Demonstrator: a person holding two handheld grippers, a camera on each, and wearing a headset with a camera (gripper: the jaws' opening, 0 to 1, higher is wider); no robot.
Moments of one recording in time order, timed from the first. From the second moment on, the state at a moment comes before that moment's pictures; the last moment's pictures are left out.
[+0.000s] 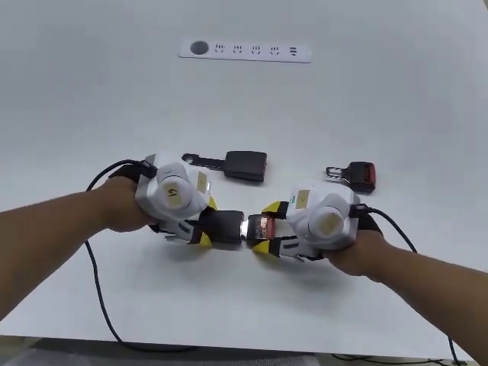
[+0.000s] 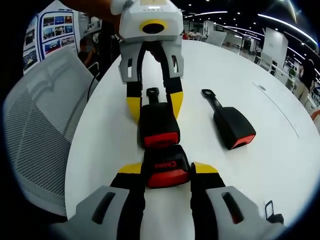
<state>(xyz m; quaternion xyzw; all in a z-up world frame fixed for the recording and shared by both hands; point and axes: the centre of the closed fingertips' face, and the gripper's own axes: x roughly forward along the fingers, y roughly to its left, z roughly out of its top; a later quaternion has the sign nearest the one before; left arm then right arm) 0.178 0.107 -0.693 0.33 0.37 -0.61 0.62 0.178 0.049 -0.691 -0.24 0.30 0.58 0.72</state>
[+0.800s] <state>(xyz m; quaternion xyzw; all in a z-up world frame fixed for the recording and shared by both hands) 0.178 0.109 -0.693 0.34 0.36 -0.61 0.62 0.180 0.045 -0.691 -0.24 0.29 0.59 0.71</state>
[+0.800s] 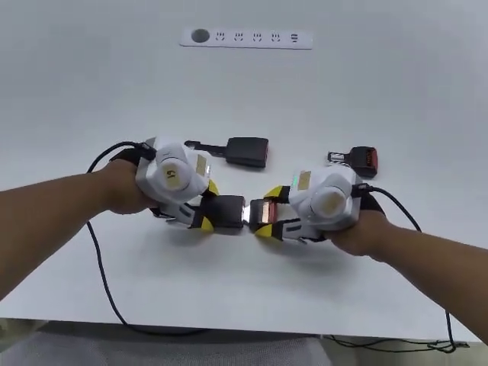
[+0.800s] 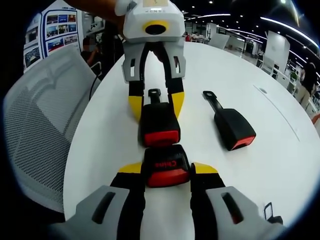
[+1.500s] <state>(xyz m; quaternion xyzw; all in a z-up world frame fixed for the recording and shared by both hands) 0.180 0.111 -0.693 0.33 0.35 -0.63 0.61 0.179 0.043 -0.688 -0.21 0.25 0.61 0.72</state>
